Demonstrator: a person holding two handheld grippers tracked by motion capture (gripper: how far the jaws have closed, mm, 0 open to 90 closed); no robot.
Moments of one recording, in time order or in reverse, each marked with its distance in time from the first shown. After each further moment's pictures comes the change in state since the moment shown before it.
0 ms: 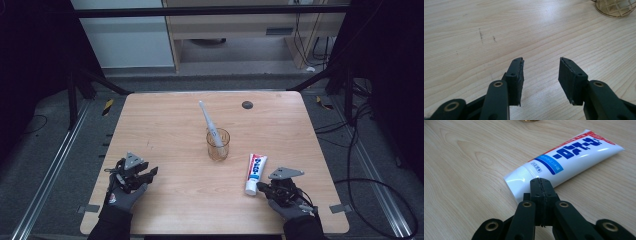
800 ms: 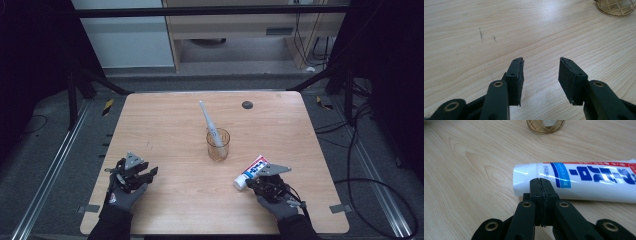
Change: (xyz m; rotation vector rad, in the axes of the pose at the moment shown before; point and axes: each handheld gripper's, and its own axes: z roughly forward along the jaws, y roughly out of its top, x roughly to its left) left arm 0.001 0.000 0.001 0.004 0.003 0.003; right arm 0.015 0.018 0.020 -0.028 0.030 -0.020
